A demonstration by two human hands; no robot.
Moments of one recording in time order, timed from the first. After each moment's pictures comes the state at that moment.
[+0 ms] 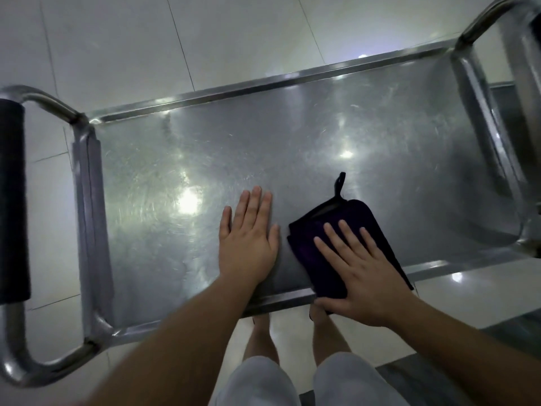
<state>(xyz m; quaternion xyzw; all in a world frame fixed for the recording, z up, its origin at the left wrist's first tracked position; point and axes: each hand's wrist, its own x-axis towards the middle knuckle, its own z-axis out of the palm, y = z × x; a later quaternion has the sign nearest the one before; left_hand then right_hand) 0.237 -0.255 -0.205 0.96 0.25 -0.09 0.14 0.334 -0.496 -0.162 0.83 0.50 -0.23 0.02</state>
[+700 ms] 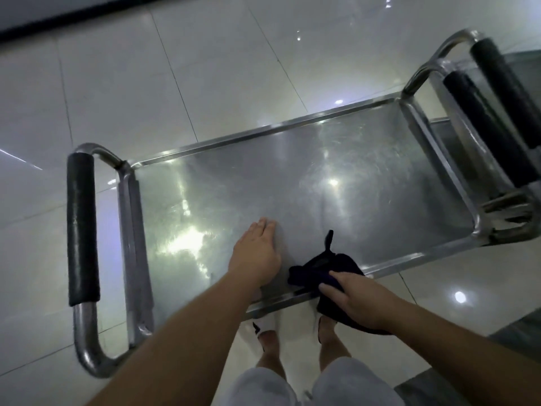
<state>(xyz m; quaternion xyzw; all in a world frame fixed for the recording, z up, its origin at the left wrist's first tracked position) 0.233 -0.229 -0.119 0.92 0.19 -0.23 0.24 0.286 -0.475 -0.082 0.84 0.25 -0.46 -0.16</state>
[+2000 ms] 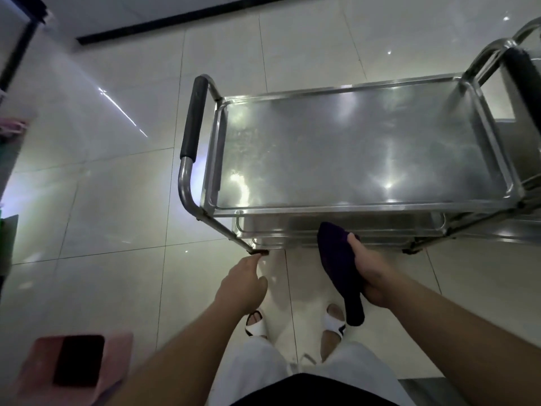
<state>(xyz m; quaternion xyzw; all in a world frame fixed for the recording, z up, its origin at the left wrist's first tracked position) -0.081 -0.369 -0.050 0.82 0.43 -0.22 0.31 0.130 -0.543 -0.049 0.68 -0.17 -0.54 -0.47</state>
